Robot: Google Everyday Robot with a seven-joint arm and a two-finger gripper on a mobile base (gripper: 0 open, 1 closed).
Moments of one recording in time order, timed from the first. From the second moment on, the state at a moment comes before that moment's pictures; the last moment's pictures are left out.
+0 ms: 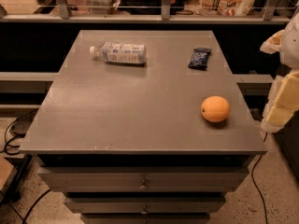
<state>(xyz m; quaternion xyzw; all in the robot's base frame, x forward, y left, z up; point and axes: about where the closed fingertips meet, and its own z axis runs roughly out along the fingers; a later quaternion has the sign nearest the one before) 0.438 -0.217 0.976 -0.60 0.78 -0.03 0.16</state>
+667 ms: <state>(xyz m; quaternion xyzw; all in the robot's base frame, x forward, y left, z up) 0.445 -0.207 0.982 -0.61 0.77 -0.04 0.16</state>
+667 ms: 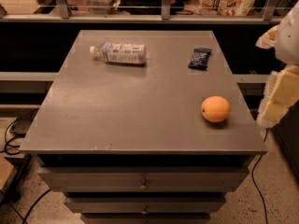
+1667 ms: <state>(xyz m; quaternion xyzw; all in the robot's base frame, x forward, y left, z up) 0.503 -0.122 1.010 -0.69 0.69 -0.02 0.22</state>
